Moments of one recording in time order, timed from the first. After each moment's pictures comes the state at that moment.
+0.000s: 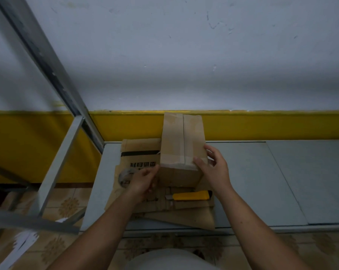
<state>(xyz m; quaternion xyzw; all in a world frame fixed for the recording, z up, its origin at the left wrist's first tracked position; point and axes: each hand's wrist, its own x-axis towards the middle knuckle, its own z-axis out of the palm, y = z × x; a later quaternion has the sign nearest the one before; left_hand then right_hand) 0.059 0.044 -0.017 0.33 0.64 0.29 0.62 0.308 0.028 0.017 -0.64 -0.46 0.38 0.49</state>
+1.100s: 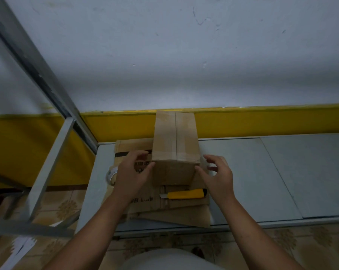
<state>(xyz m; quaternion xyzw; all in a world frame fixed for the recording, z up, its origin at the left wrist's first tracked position) 0.053 0.039 0.017 0.70 0.55 0.40 0.22 0.336 -0.004 0.001 -0.65 -0.56 0.21 0.46</state>
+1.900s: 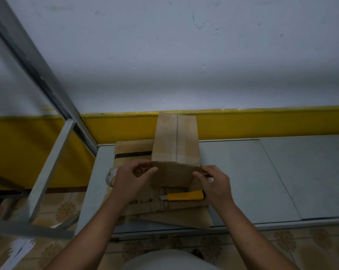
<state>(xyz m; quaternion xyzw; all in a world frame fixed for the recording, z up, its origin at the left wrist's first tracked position) 0.048 0.026 0.023 0.66 0.56 0.39 0.30 0.333 -0.012 -0.010 -0.64 -0.61 0.20 0.42</state>
